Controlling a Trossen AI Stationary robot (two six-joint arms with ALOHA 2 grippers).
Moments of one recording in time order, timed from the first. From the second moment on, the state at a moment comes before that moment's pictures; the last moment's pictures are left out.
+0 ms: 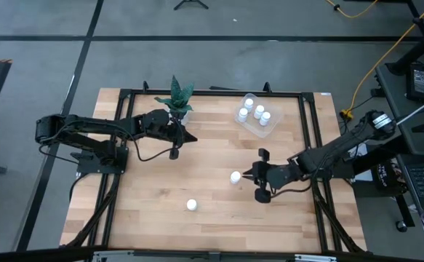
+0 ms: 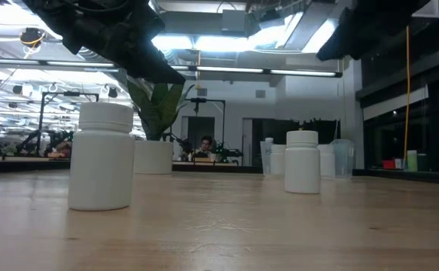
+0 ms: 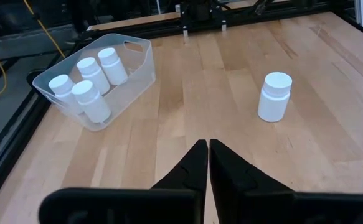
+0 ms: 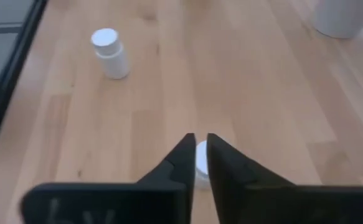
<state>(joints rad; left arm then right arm) 0.24 1.18 0.59 0.16 0.20 0.22 0.47 1.28 0.82 -0.28 0.44 0.39</state>
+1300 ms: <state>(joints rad) 0.24 1.18 0.59 0.16 0.20 0.23 0.36 1.53 0.82 -0.23 0.32 0.44</state>
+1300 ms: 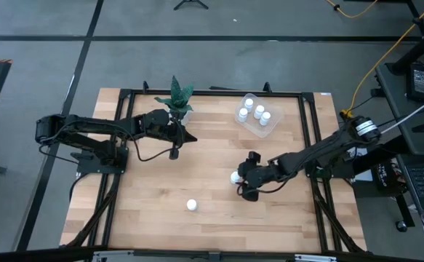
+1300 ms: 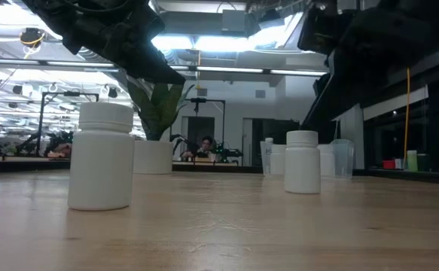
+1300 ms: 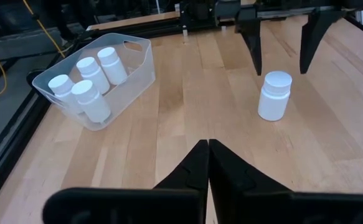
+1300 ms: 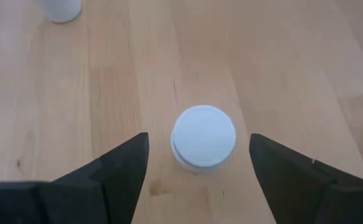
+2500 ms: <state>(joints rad) 0.24 1.18 0.59 0.16 0.20 0.23 0.34 1.62 0.83 -0.15 0.32 0.41</state>
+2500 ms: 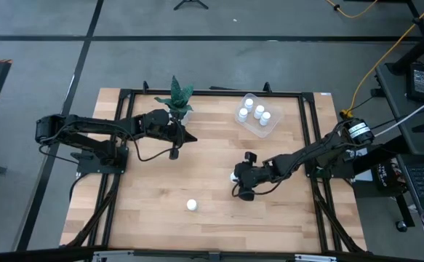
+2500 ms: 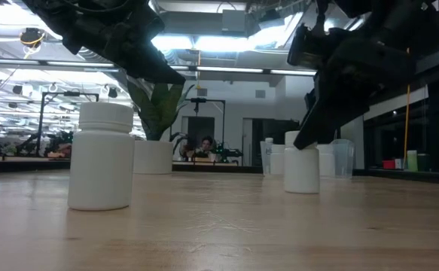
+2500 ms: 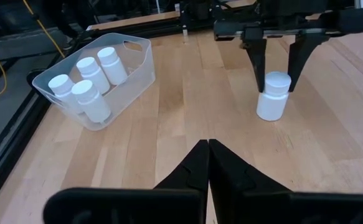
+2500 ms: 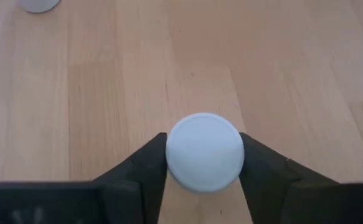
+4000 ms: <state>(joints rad) 0.24 1.18 0.59 0.16 0.20 0.23 0.15 1.26 0.67 -0.17 0.29 0.18</state>
